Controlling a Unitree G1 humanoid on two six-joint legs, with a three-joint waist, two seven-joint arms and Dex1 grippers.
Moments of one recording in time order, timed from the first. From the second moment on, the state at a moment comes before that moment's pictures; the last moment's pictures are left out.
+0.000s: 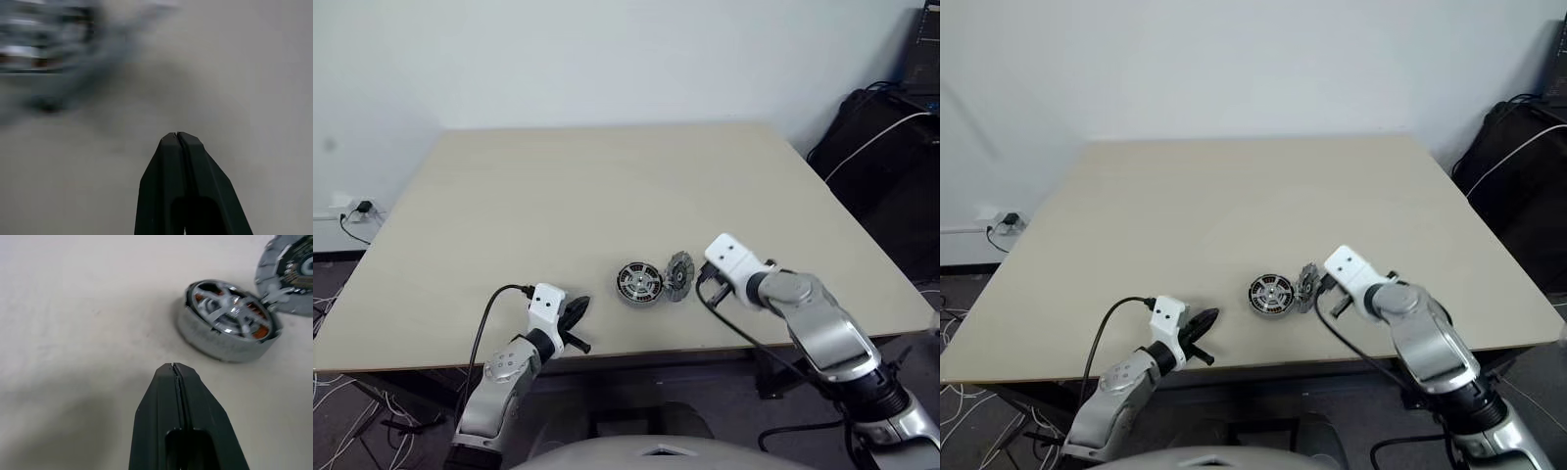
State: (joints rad) left arm 0.19 0.19 -0.15 -0.11 -0.17 0.24 -0.46; right arm -0.18 -0.64 0.27 -0.46 0.00 1.03 0.59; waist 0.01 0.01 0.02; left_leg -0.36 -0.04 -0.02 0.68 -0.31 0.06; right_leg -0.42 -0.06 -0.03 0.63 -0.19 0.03
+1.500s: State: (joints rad) left arm 0.21 0.20 -0.13 -0.12 -0.17 0.25 -0.44; right arm -0.16 -0.28 0.23 -0.16 0.18 0.68 0.50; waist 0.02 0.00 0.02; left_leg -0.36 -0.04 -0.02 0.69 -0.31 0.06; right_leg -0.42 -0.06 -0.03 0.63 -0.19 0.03
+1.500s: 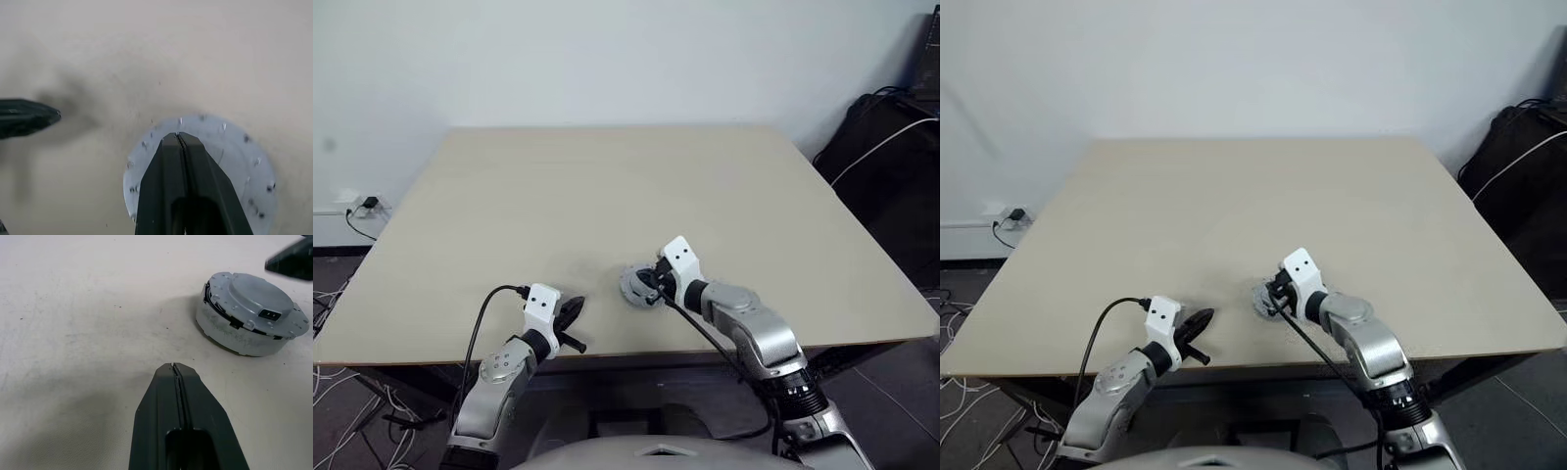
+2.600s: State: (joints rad) left arm 0.20 0.20 -0.13 -0.12 -0.17 0.25 -0.45; right arm -0.19 -0.31 0.27 0.01 0.11 0.54 0.55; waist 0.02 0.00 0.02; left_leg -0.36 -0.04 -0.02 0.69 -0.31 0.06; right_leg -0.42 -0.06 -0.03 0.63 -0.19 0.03
